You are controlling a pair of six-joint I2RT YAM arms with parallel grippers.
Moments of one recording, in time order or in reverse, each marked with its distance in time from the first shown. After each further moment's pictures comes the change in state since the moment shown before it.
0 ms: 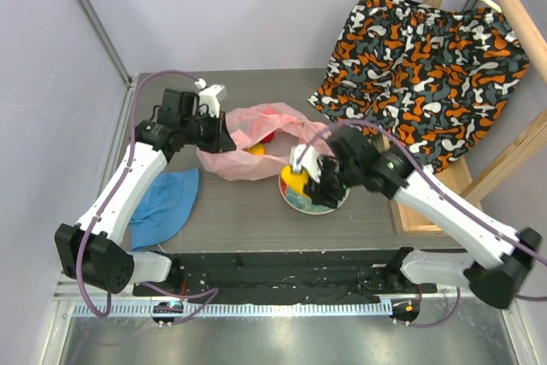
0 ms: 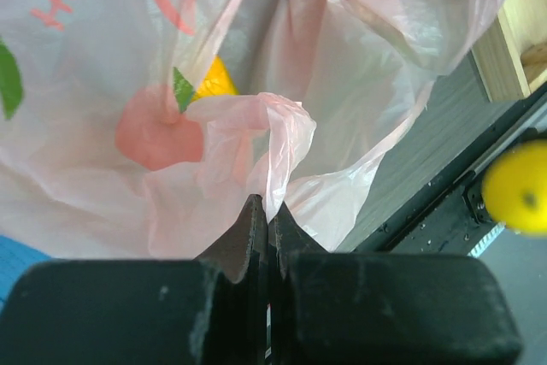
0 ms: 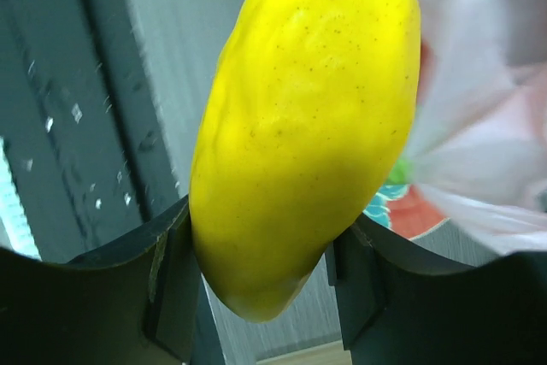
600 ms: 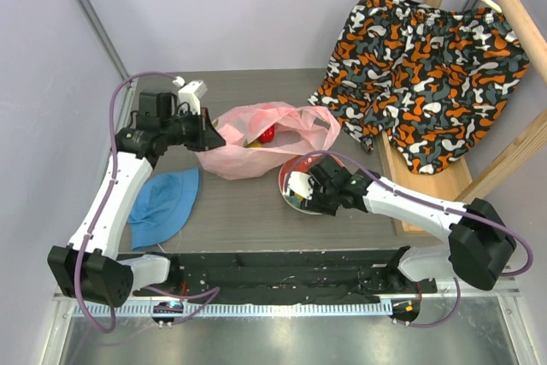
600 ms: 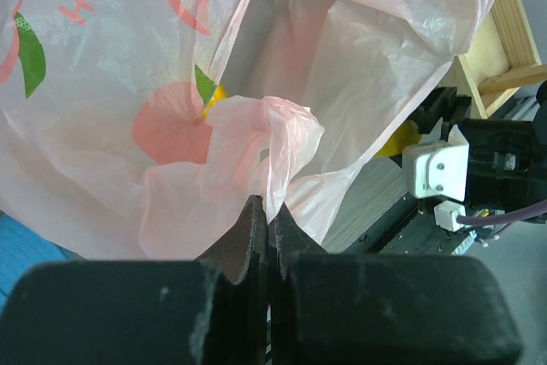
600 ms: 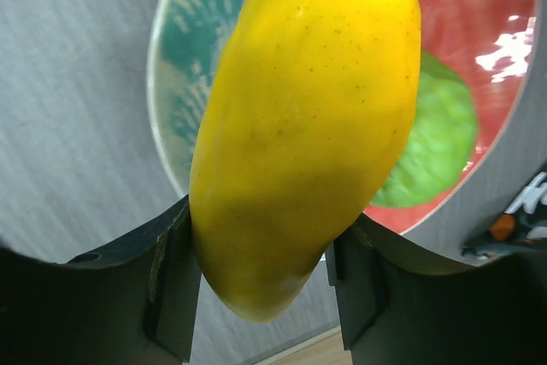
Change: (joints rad) left arm 0.128 -0.090 -0.027 0.021 0.113 -0.026; right arm 0.053 0.087 -0.417 0.367 0.314 -0.164
